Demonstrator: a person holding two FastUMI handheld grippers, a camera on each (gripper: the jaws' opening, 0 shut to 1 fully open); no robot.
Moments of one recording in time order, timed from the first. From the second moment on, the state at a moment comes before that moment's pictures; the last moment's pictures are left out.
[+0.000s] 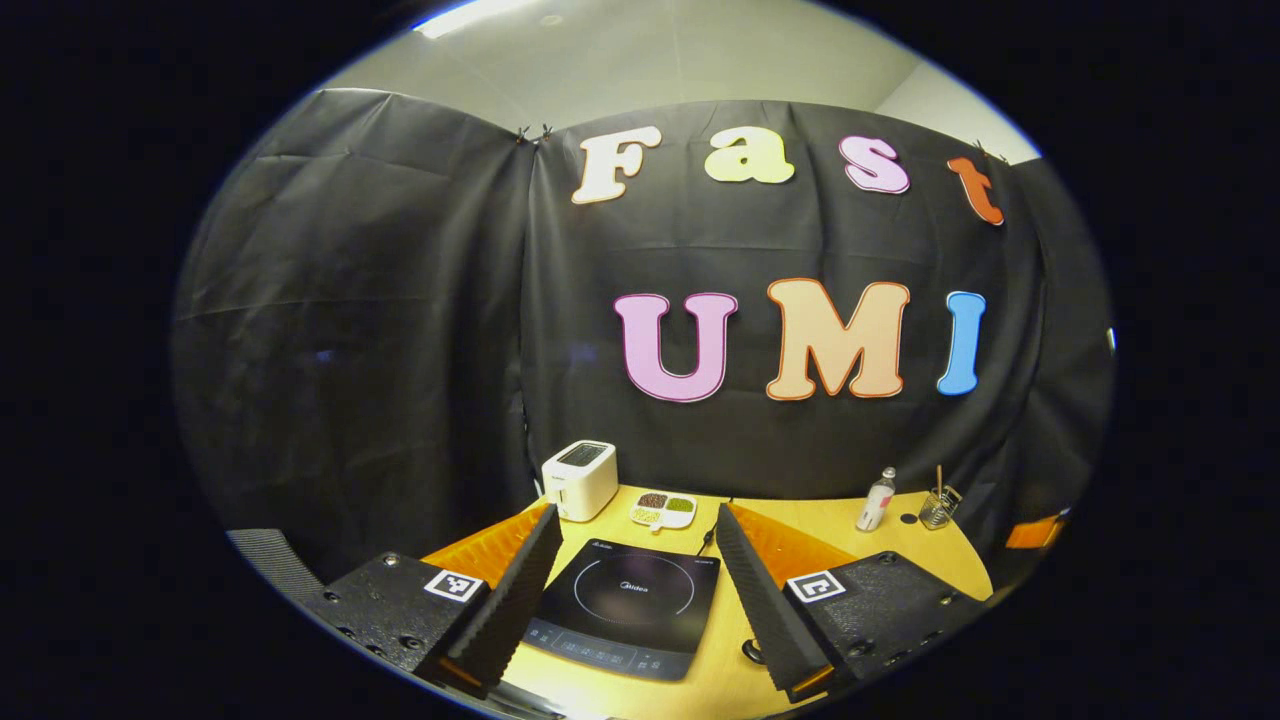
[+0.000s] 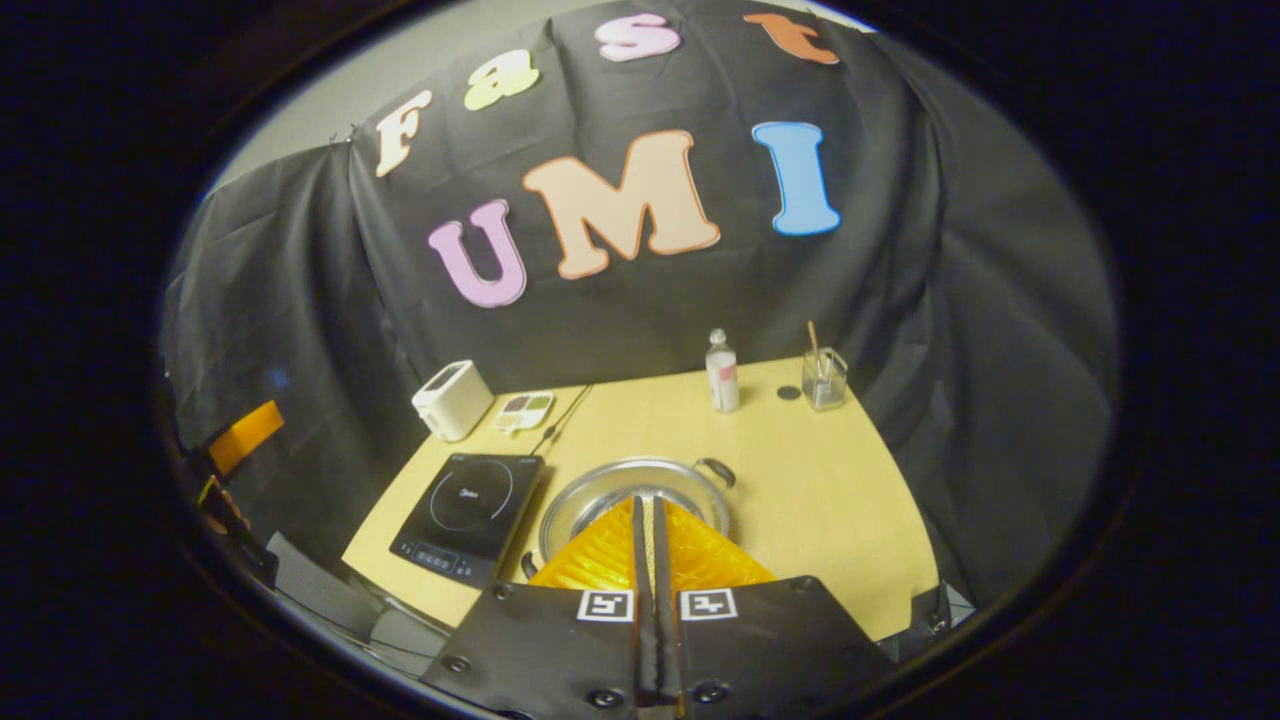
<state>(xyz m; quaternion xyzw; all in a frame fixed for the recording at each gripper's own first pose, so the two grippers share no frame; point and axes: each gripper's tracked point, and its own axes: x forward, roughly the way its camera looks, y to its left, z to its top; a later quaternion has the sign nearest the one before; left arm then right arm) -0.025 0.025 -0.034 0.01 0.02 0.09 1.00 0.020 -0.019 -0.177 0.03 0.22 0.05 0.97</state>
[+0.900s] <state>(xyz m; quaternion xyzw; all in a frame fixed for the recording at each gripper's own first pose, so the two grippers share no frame) 0.059 0.110 -0.068 0.02 0.06 0.02 1.00 -0.003 0.095 -0.376 0.05 0.50 -0.01 0.87</state>
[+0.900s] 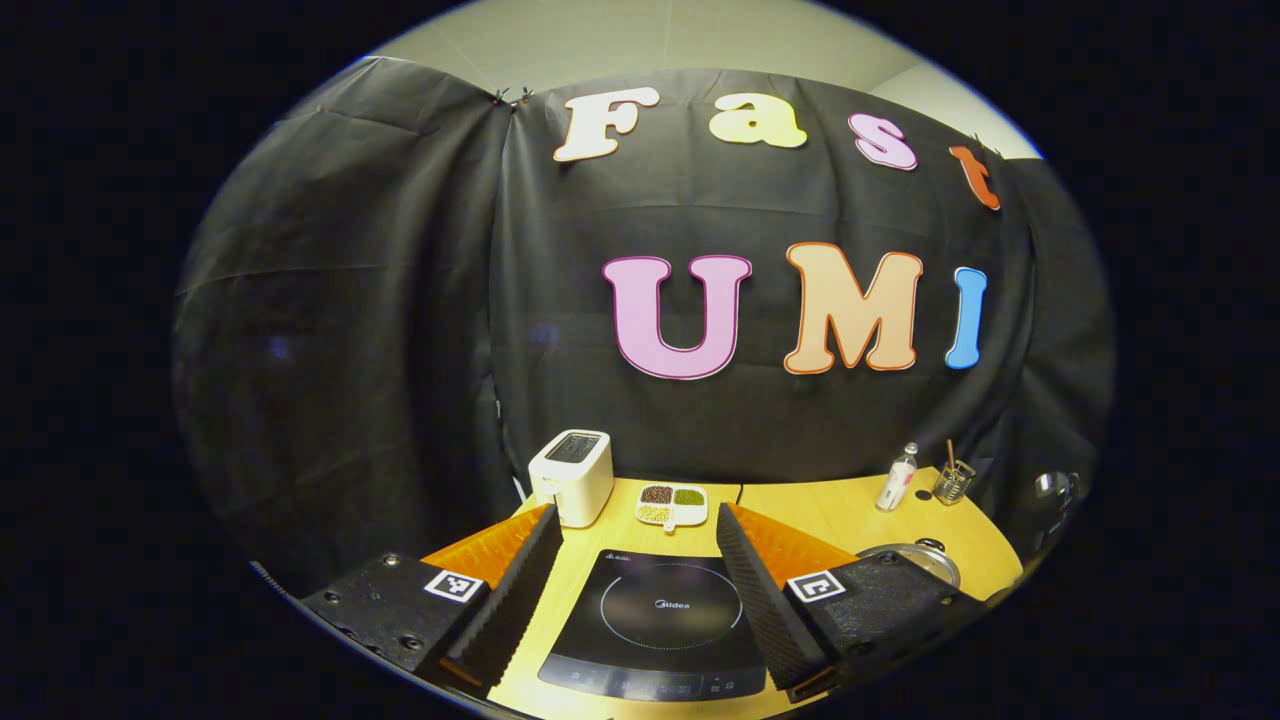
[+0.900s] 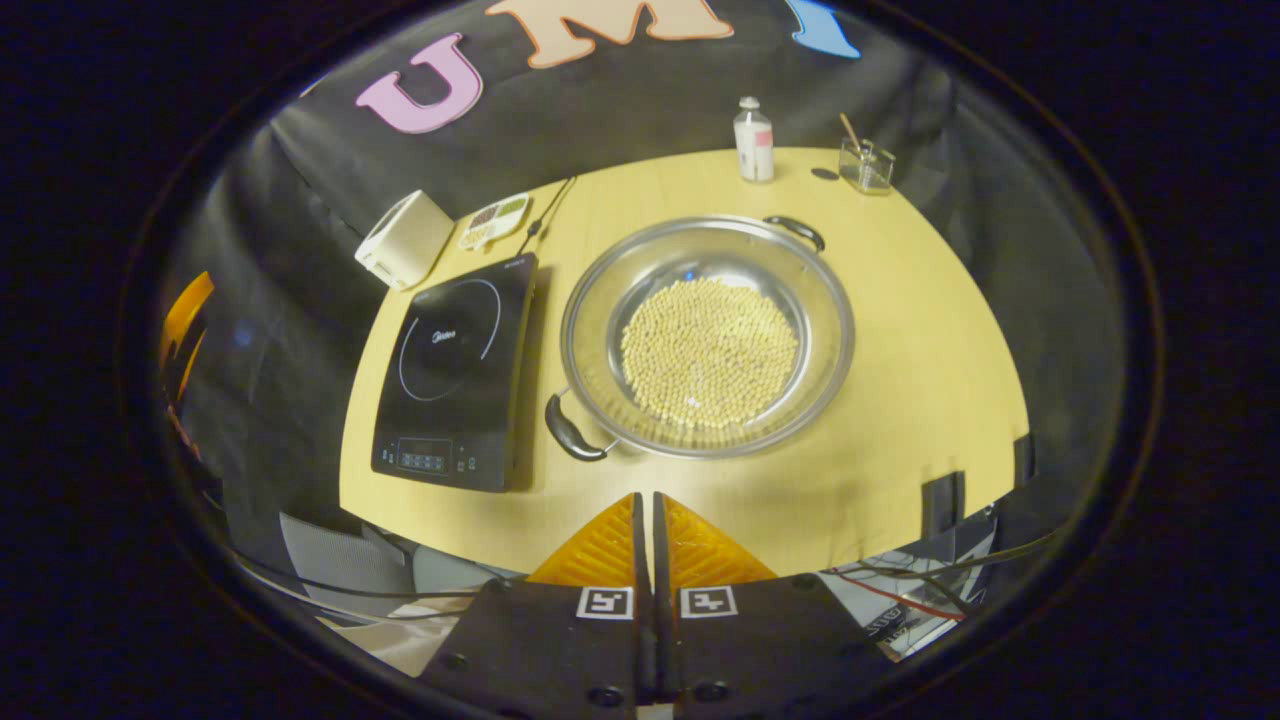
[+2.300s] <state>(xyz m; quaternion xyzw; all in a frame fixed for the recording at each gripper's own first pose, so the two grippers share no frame) 0.080 0.134 -0.128 -0.02 0.11 0.01 0.99 0.068 0.121 -0.476 0.02 0.53 -0.07 0.84</state>
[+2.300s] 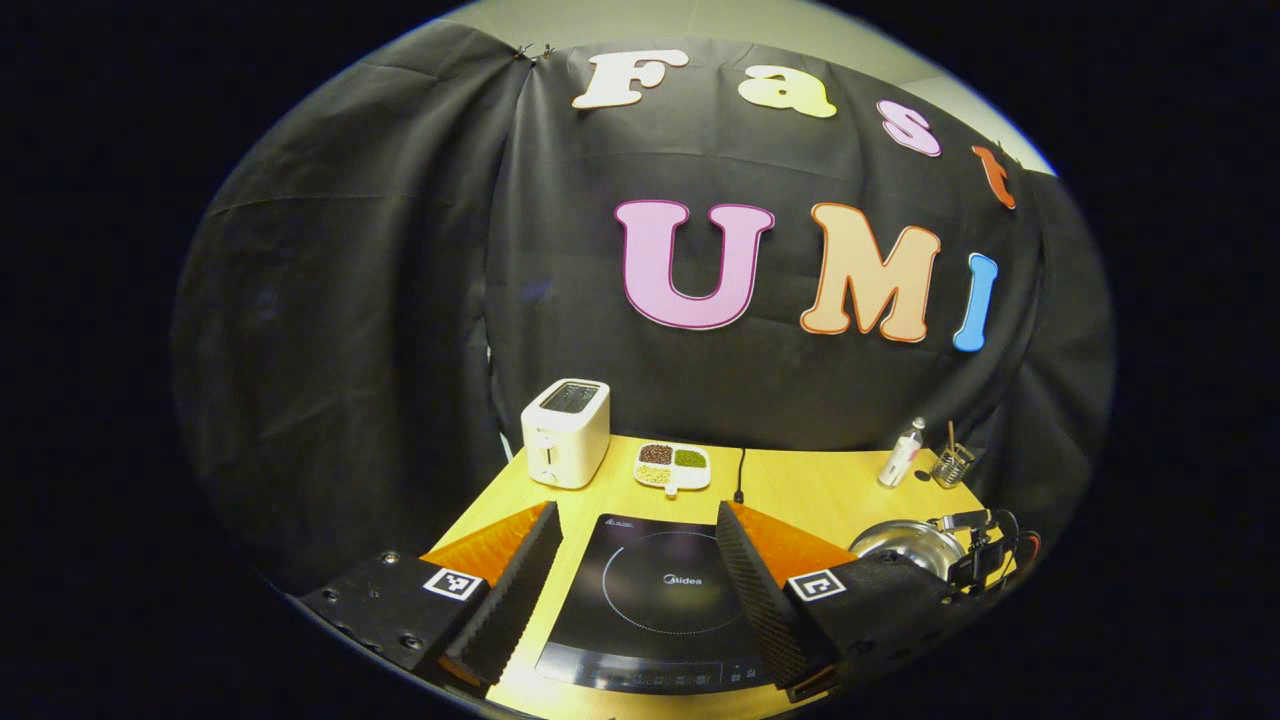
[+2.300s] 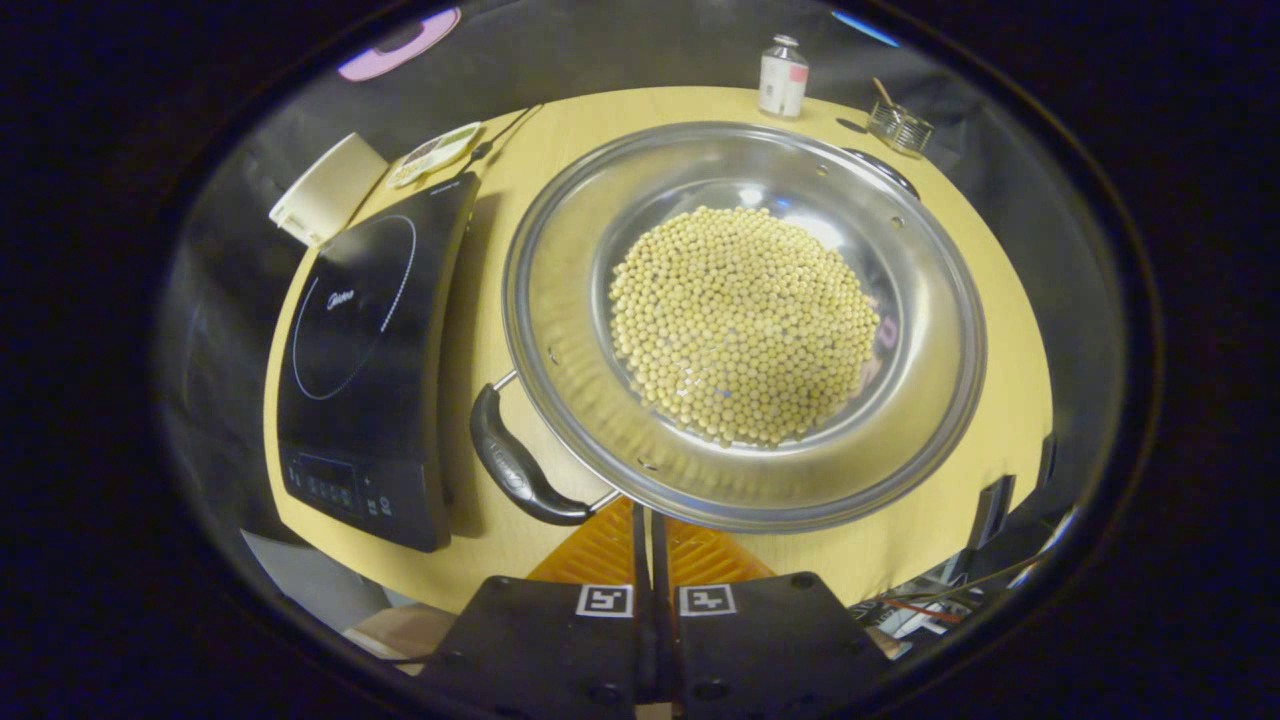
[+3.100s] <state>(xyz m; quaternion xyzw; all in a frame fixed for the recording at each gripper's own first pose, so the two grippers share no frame) 0.084 0.120 -0.142 -0.02 0.13 -0.02 0.99 0.132 0.178 -0.477 0.16 0.47 -0.12 0.86</state>
